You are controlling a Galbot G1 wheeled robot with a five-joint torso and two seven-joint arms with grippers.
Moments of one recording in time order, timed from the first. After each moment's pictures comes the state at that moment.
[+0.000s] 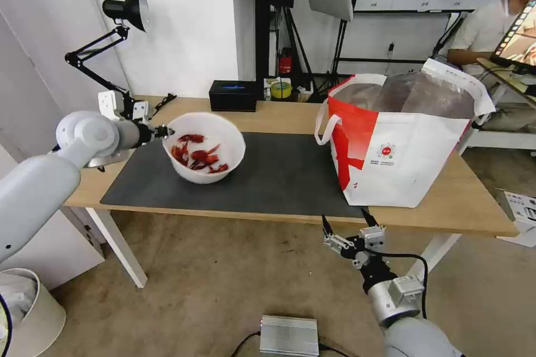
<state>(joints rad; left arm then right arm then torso) 0.20 -0.64 0.16 -1.62 -1.61 0.69 -0.47 -1.49 0.86 0.13 2.18 0.41 0.04 0.48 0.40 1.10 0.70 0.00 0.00</state>
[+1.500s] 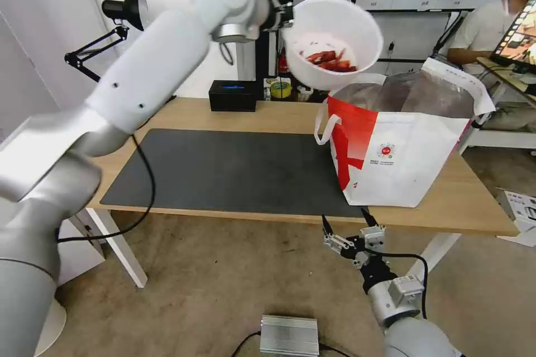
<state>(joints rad) -0.43 -1.32 0.45 -1.20 -1.75 0.63 -0.66 -1.49 0.86 0.13 2.18 0.41 0.04 0.48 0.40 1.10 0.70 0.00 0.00</state>
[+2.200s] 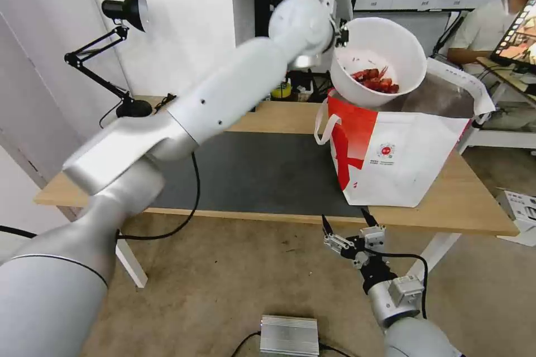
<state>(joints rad) -0.34 -1.50 0.53 -1.13 -1.56 0.45 -0.62 -1.49 0.86 0.13 2.18 0.41 0.04 0.48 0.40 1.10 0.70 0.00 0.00</state>
